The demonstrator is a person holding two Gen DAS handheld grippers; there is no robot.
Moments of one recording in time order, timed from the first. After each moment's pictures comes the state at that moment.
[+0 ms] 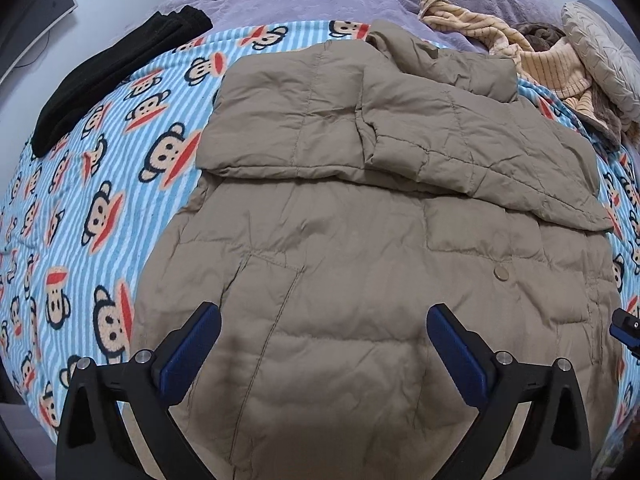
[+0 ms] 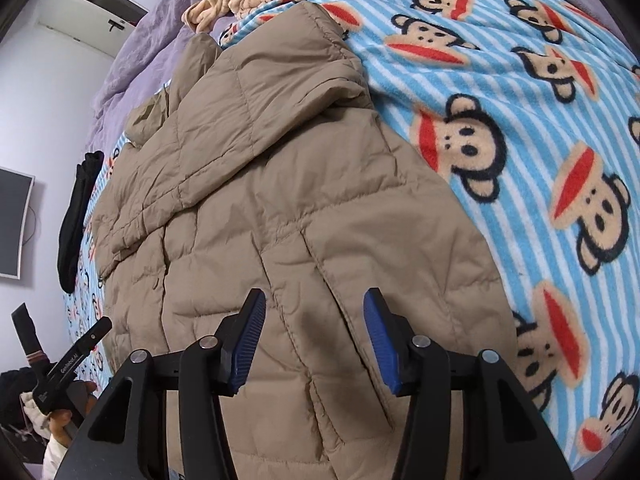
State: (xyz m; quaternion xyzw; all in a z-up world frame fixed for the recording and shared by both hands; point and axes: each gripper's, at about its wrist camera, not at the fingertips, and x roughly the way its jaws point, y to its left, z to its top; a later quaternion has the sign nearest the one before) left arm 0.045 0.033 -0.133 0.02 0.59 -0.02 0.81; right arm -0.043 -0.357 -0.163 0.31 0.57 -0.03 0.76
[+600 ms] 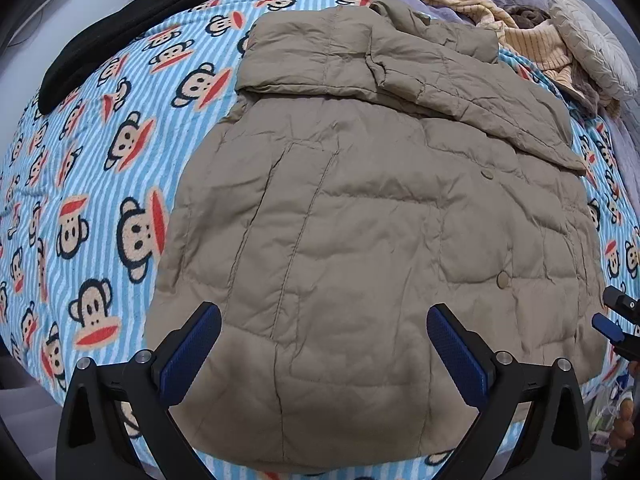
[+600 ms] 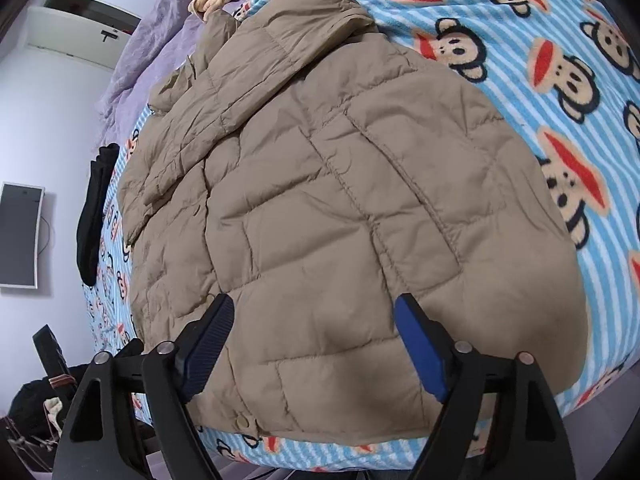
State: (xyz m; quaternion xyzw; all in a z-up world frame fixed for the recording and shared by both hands) left arm -0.032 0.076 -0.114 0.01 0.63 -0.05 0.77; right arm -0.112 -0.295 -0.140 0.37 0.57 -0.03 0.73
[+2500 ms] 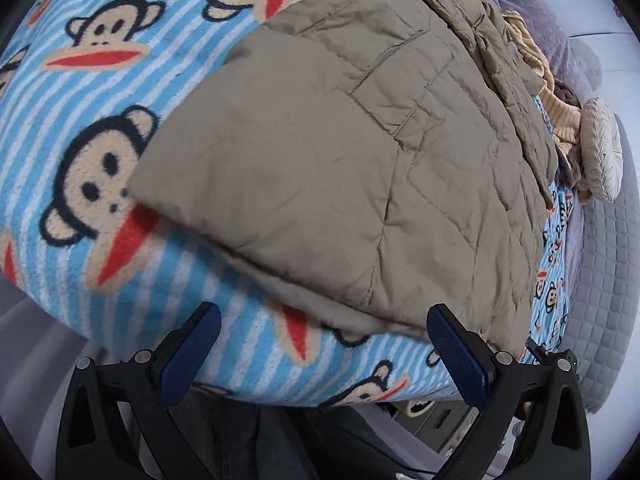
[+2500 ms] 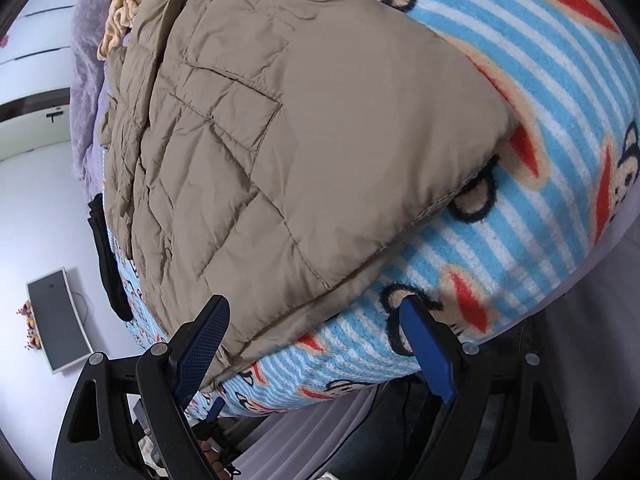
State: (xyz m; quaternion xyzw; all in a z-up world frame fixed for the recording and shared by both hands) left arm -0.141 0.183 -0.178 -0.28 0.69 -0.06 0.67; right arm -0.228 -0.323 -0.195 0.54 0.58 -0.08 0.60
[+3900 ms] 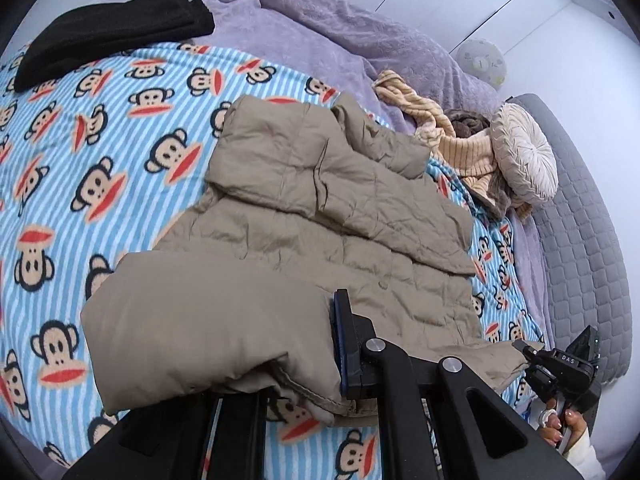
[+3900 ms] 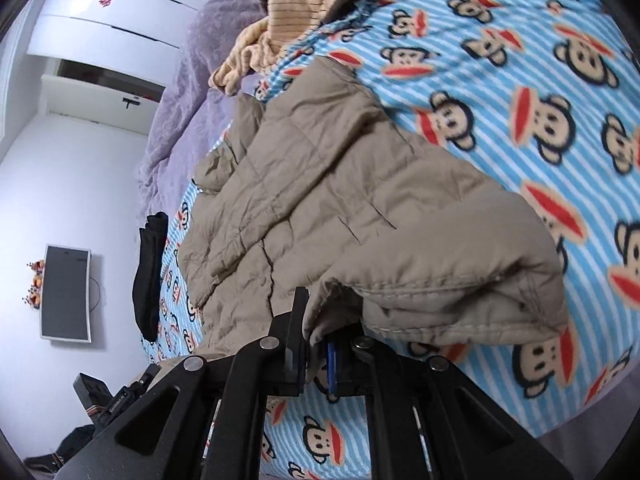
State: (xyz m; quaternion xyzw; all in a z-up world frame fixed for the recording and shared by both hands) left arm 0.011 0.135 -0.031 -0.19 0.54 -0.15 0.81; right arm -0.106 -0.346 -0.076 0.45 0.48 -0.02 0.75
